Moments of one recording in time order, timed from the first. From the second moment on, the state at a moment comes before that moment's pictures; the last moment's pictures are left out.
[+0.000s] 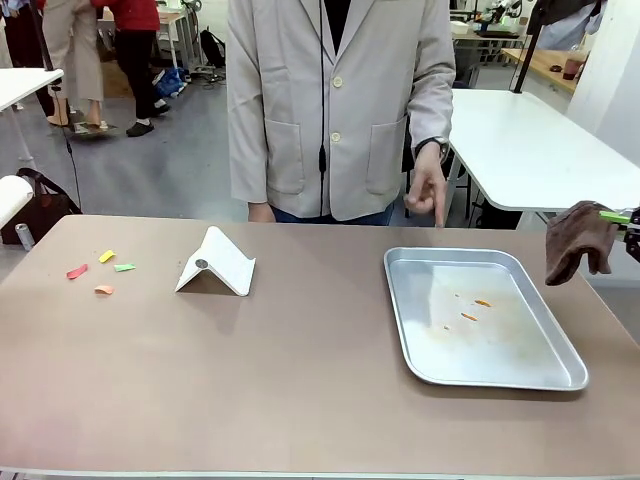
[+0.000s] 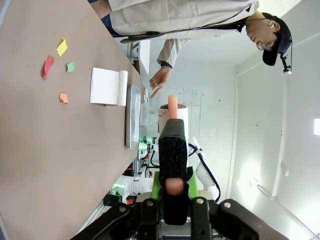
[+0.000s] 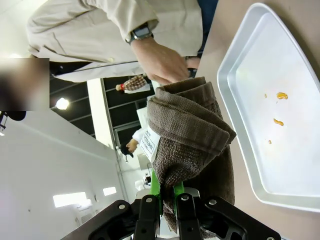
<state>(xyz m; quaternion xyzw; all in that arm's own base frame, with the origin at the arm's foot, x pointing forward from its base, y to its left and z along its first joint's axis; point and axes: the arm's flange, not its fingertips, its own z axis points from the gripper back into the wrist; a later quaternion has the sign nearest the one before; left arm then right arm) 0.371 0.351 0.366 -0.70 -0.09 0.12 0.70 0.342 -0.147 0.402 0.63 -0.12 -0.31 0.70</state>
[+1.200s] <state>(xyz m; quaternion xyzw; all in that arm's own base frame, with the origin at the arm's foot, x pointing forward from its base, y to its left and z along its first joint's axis) 0.371 0.351 0.366 -0.70 -0.09 0.12 0.70 0.366 -0.097 0.426 0.49 -0.16 -0.22 0.83</state>
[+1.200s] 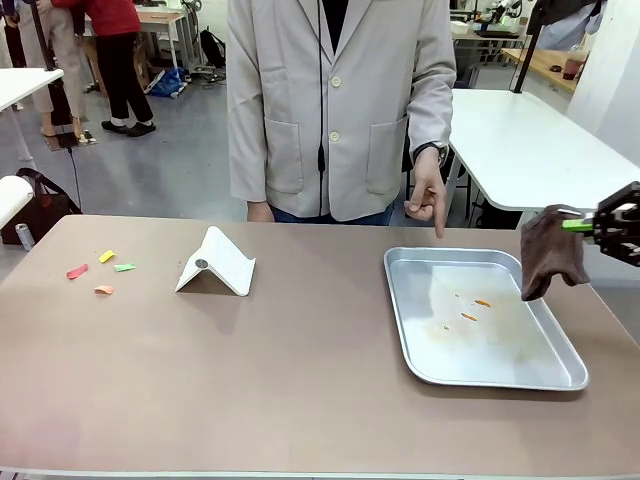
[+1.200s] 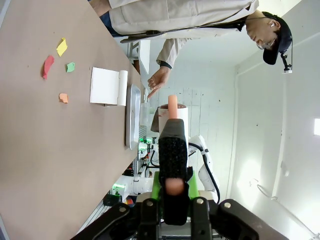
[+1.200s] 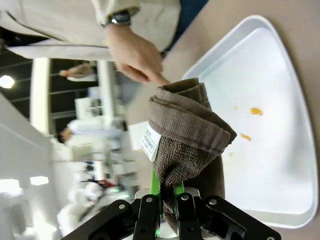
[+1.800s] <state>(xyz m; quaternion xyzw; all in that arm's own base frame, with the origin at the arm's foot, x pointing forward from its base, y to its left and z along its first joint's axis) 0.371 0.351 0.366 -0.70 -0.09 0.12 0.70 0.402 -0.058 0.429 0.23 -0.17 -0.11 0.95</state>
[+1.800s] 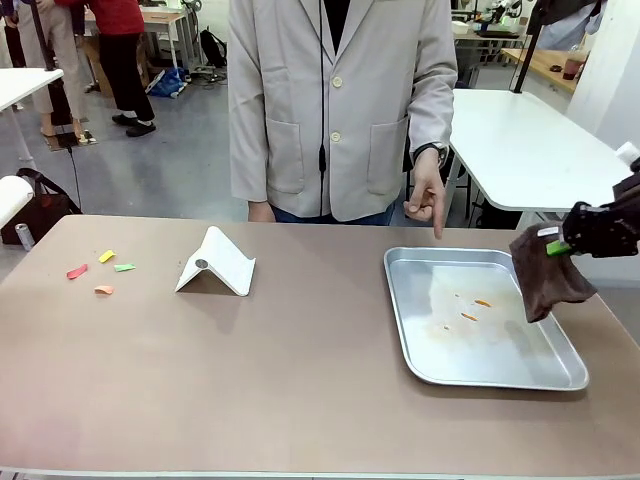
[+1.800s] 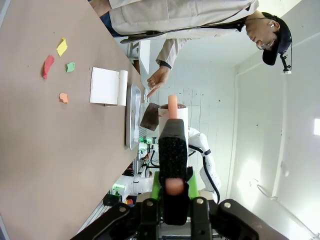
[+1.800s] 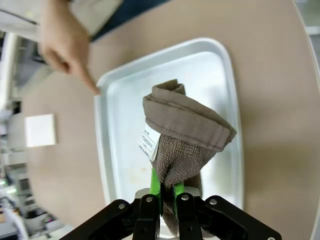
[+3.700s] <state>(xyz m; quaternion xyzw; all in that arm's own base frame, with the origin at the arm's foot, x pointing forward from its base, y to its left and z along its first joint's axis) 0.371 0.351 0.366 -0.70 -0.09 0.12 0.70 0.486 0.089 0.309 0.15 -0.01 -0.11 0.98</state>
